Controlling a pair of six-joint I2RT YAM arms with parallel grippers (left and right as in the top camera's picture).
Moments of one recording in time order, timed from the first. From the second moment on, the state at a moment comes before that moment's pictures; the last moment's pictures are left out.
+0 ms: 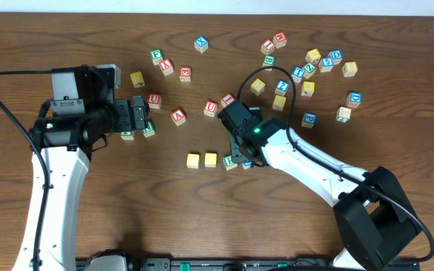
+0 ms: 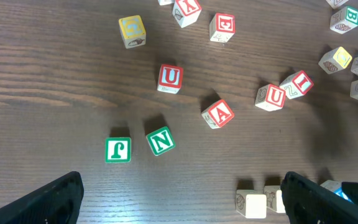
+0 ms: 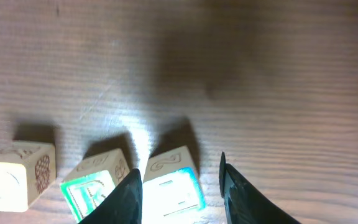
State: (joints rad) left arm 0.07 1.32 1.16 -0.80 0.25 -0.03; right arm 0.69 1.79 1.19 -0.75 0.17 0.59
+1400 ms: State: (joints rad) left arm 0.07 1.32 1.16 -0.80 0.25 -0.03; right arm 0.70 1.79 1.16 -0.86 0.26 0.66
